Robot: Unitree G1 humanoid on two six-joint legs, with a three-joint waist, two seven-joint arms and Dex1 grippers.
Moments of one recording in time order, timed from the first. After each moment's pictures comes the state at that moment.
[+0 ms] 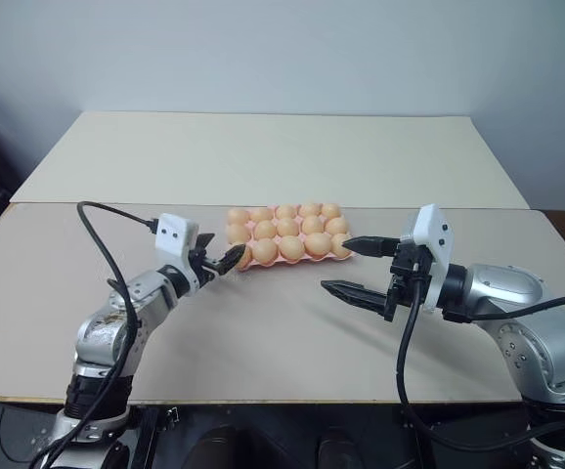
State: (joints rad) left arm -0.37 0.27 0.04 -0.23 -0.31 0.69 -0.32; right arm -0.26 -0.81 -0.17 -0.46 0.76 0.64 0.91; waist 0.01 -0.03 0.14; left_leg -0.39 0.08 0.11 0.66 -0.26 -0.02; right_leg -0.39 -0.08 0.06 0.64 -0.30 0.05
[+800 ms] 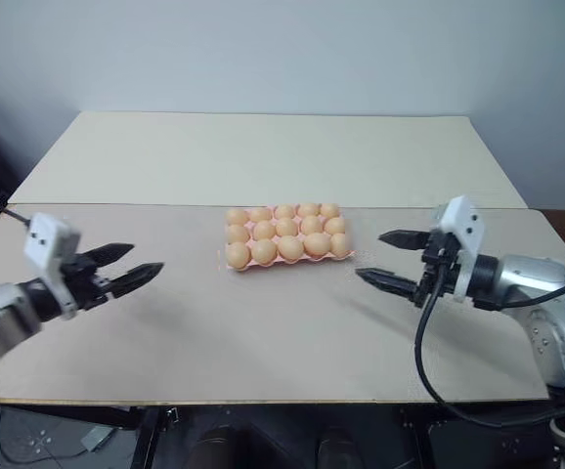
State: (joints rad) left arm -0.06 0.85 0.49 -0.46 -0.70 0.91 -0.72; right arm -0.27 -0.92 -0.24 -0.26 0.65 0.59 0.98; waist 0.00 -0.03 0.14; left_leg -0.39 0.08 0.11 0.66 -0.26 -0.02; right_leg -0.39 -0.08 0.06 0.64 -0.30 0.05
